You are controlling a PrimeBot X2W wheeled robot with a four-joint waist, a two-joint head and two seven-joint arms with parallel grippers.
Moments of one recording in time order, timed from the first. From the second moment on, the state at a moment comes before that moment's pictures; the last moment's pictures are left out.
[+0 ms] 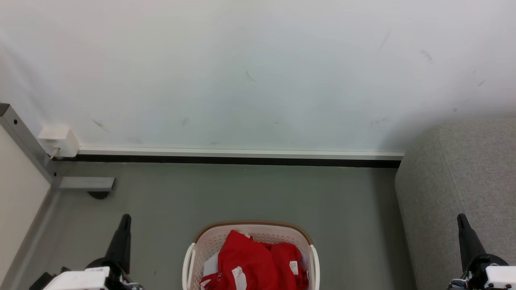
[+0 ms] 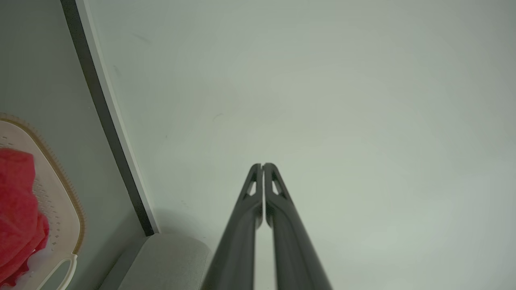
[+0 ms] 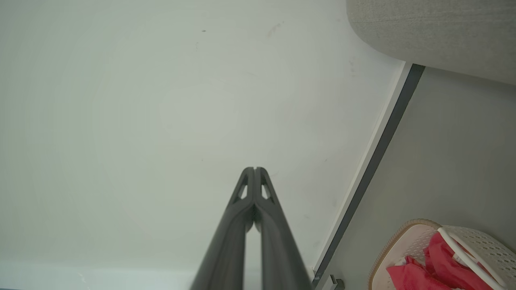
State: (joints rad) left arm -0.11 0.05 0.11 0.25 -1.61 -0.13 0.11; right arm -0.10 -0.05 -0.11 0.24 1.61 0.13 0.11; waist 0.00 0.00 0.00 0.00
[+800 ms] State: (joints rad) left arm -0.11 0.05 0.11 0.25 -1.61 -0.13 0.11; right arm -0.10 -0.05 -0.11 0.24 1.61 0.13 0.11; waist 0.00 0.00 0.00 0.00
